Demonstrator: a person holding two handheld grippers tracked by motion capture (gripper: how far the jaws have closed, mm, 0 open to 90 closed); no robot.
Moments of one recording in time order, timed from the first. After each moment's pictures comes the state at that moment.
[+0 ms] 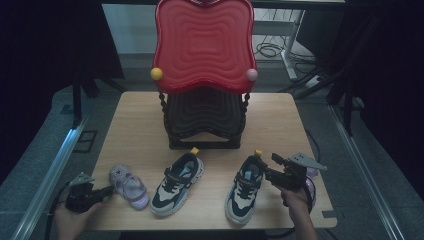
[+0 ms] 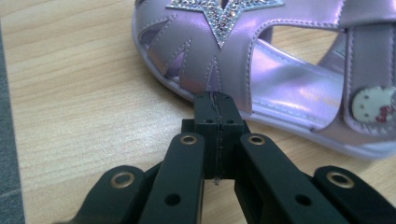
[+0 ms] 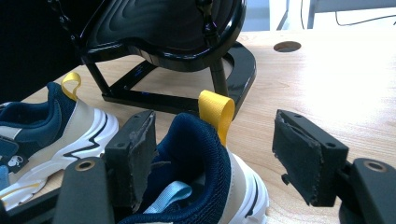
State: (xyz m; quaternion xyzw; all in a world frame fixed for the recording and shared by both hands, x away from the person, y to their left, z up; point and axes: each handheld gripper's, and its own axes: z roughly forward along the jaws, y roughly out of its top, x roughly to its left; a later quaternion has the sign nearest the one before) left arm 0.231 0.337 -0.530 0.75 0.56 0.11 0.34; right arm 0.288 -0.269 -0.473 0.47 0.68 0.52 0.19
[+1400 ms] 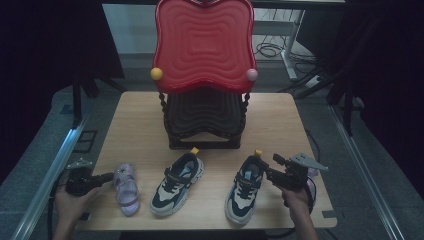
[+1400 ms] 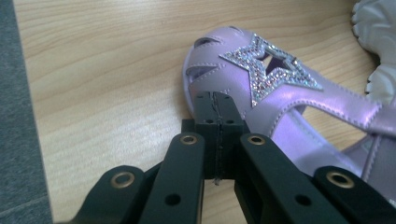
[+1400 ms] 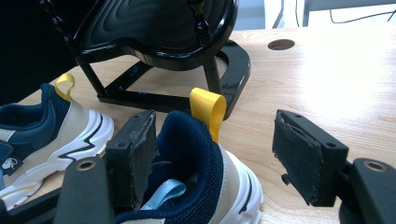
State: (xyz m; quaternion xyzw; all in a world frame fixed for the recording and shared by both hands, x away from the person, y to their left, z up) left arm 0.272 0.352 -0.520 0.74 0.55 0.10 0.37; right arm 0.287 -0.272 -0.474 0.48 0.68 0.52 0.19
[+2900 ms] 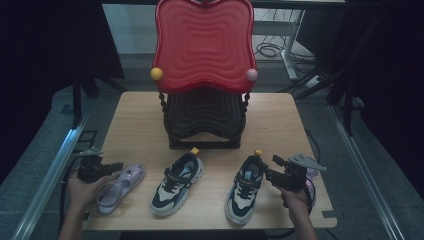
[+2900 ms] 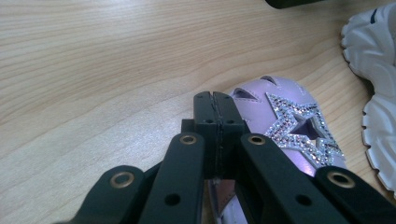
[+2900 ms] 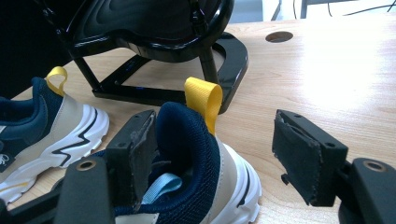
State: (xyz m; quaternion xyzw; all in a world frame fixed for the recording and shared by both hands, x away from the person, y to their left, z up) left arm 0.307 0.338 -0.519 0.75 0.53 0.09 0.38; right arm 0.289 -0.271 -0.480 0.48 0.68 0.51 0.19
